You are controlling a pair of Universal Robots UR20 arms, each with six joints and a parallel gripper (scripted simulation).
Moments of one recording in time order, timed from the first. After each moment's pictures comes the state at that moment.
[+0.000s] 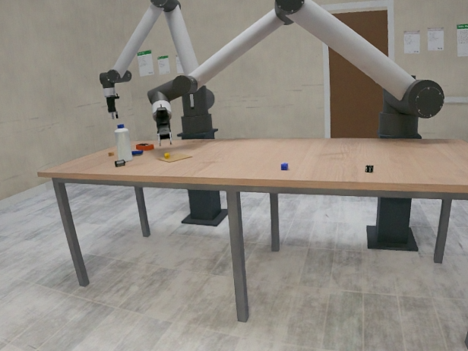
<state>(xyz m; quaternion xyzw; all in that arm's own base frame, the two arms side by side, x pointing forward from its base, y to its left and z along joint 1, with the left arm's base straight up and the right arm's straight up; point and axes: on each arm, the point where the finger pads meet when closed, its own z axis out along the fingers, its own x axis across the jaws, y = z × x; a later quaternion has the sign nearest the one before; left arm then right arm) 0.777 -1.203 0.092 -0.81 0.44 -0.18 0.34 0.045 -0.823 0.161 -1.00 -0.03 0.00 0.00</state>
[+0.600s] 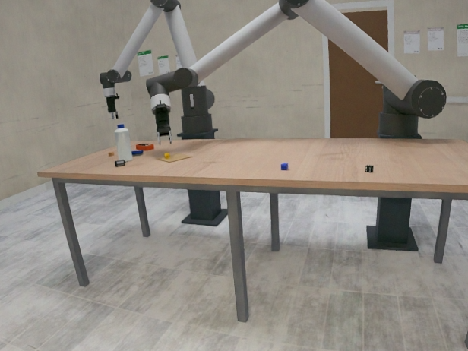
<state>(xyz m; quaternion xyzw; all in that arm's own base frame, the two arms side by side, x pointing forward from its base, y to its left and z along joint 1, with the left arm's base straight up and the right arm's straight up) 0.779 -1.203 0.098 -0.85 0.46 -0.13 0.25 0.045 -0.823 0.161 -1.00 -0.03 0.00 0.00</state>
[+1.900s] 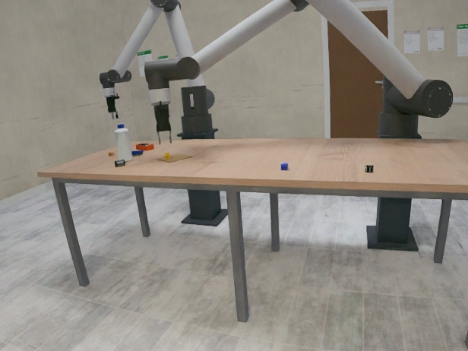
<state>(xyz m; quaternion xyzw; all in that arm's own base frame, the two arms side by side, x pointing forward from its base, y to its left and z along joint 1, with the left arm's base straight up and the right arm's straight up) 0.785 -1.198 0.099 -0.88 0.47 0.00 0.01 0.045 -0.823 0.161 -1.00 -0.03 0.00 0.00</state>
